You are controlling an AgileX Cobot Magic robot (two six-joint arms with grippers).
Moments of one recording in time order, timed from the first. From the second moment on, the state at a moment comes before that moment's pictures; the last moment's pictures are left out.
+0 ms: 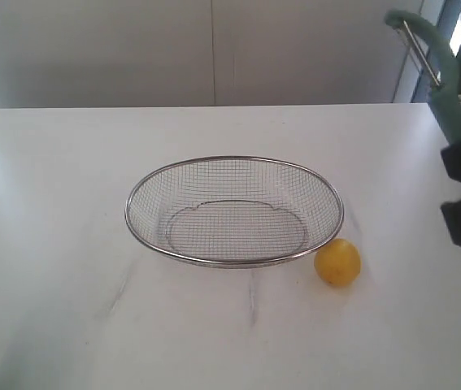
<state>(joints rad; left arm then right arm) -0.08 0.00 0.02 -0.16 0.40 0.22 1.04 0.78 -0.91 -0.68 1.09 0.65</state>
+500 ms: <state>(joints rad) -0.08 0.00 0.02 -0.16 0.40 0.22 1.04 0.62 -0.62 -0.69 1.01 0.83</state>
